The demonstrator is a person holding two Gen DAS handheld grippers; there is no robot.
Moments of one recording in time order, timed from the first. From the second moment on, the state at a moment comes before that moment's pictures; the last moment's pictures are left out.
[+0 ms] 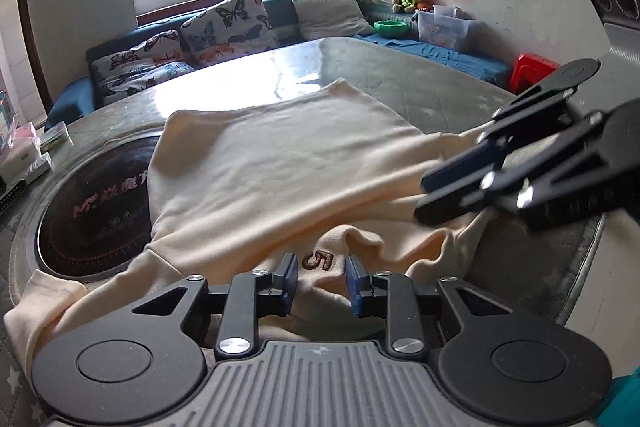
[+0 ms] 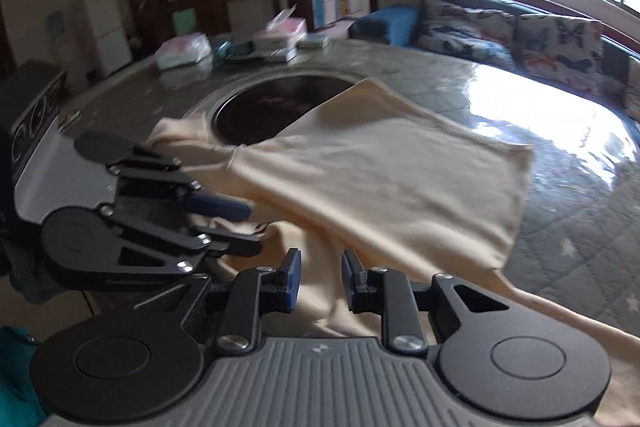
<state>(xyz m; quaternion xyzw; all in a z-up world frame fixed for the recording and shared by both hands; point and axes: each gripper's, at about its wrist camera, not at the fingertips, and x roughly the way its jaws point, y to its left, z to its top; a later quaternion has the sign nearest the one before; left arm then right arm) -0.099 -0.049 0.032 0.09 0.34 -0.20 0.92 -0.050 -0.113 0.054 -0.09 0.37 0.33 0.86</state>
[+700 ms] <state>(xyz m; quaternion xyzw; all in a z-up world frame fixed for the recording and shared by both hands) -0.149 -0.023 0.043 0.07 0.32 -0.26 0.91 -0.108 -0.110 0.041 -0.21 0.41 0.37 0.81</state>
